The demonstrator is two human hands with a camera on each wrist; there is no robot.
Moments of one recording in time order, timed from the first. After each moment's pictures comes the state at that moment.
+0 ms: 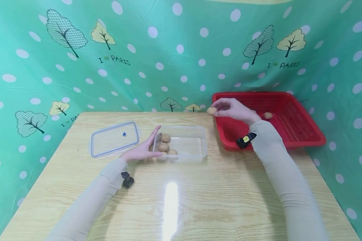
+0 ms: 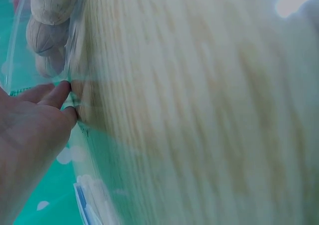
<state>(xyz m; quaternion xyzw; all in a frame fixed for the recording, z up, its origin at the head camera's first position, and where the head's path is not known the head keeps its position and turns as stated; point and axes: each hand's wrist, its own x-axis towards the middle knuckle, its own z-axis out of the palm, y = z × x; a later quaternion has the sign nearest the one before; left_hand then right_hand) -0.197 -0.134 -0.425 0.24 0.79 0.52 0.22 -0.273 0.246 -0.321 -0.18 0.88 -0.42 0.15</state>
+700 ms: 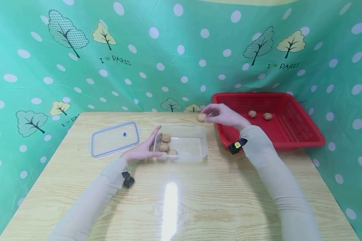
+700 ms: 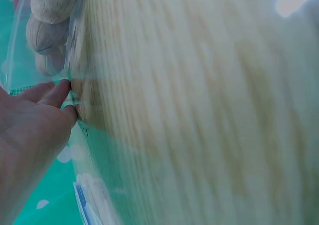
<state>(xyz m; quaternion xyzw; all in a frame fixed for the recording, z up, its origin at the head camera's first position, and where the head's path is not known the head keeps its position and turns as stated) -0.199 -0.136 -0.430 0.24 0.80 0.51 0.21 -0.253 0.208 -0.318 -0.23 0.86 -0.42 0.16</state>
